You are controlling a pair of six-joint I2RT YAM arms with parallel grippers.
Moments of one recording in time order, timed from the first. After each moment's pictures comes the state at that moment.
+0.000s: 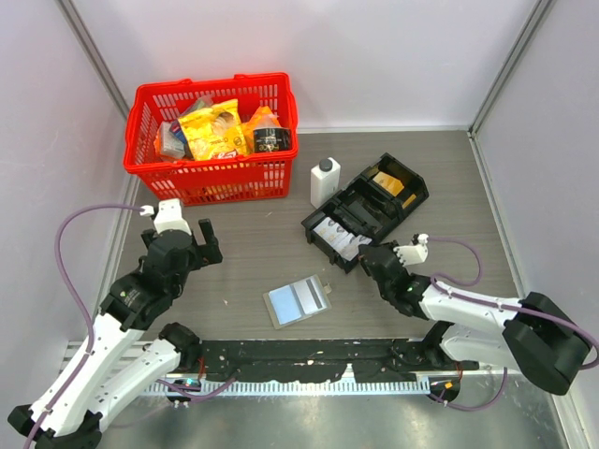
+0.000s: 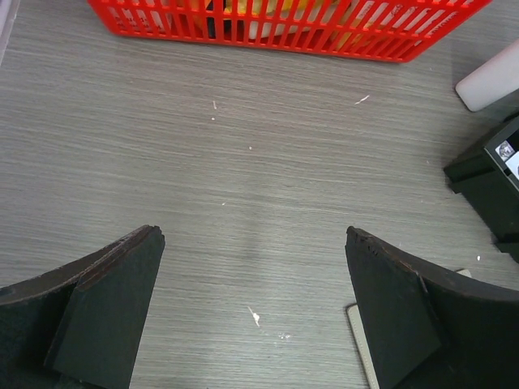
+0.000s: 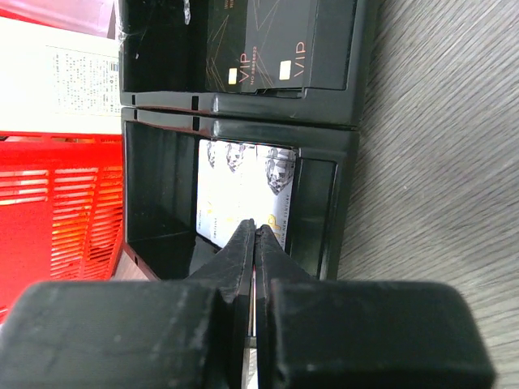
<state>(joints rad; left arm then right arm) -0.57 0.62 0.83 -0.78 -0.54 -0.47 0.79 1.09 0.32 0.15 0.67 1.50</state>
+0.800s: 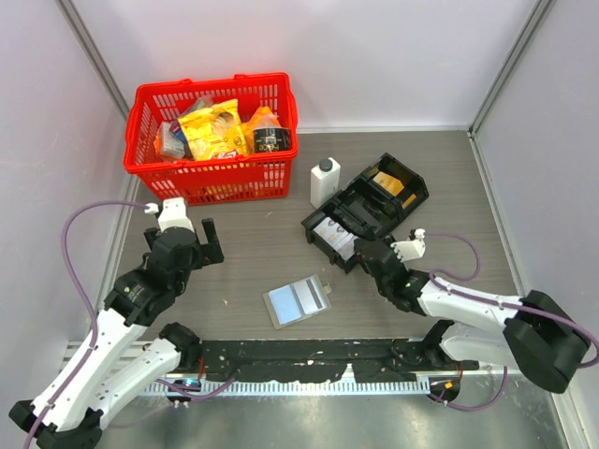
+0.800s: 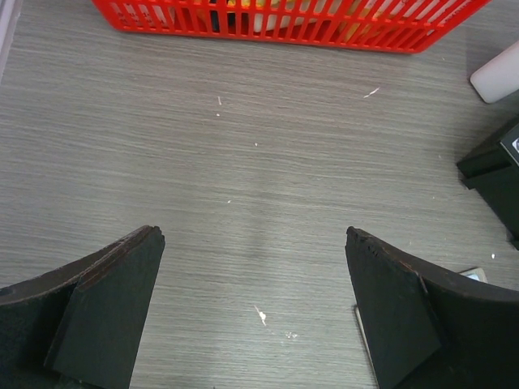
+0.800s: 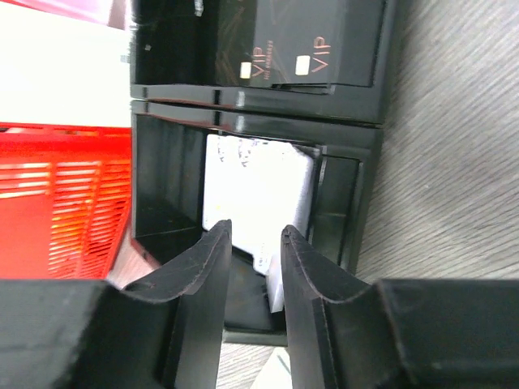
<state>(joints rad) -0.57 0.65 0.83 -0.78 -0.55 -0.45 0.79 1.16 0.37 0.15 0.65 1.49</state>
